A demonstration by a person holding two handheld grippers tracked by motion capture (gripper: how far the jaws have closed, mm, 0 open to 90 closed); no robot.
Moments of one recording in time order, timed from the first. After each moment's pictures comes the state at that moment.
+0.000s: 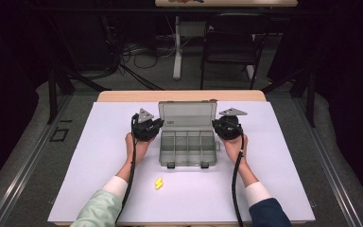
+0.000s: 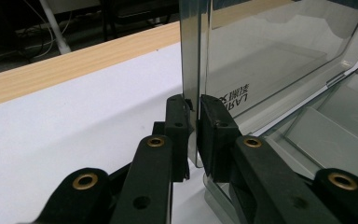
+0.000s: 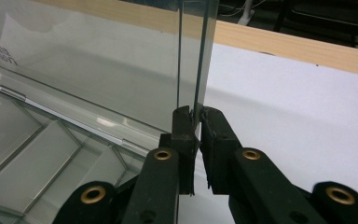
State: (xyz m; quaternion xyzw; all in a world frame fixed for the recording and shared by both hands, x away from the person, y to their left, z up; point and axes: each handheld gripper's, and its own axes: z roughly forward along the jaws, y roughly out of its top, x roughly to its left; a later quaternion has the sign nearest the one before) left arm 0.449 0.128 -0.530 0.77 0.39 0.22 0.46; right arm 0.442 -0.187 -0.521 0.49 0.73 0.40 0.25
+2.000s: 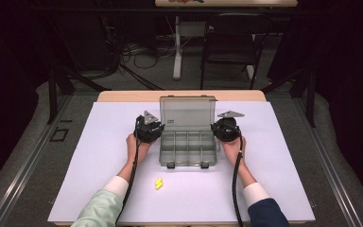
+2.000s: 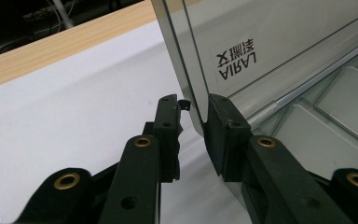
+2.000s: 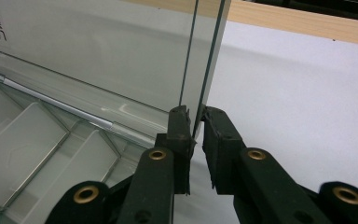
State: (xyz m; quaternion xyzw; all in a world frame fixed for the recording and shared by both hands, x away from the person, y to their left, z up) left arm 0.455 0.122 -0.543 0.80 0.39 0.23 0.40; right arm 0.448 -0.186 -0.538 0.50 0.74 0.39 0.24
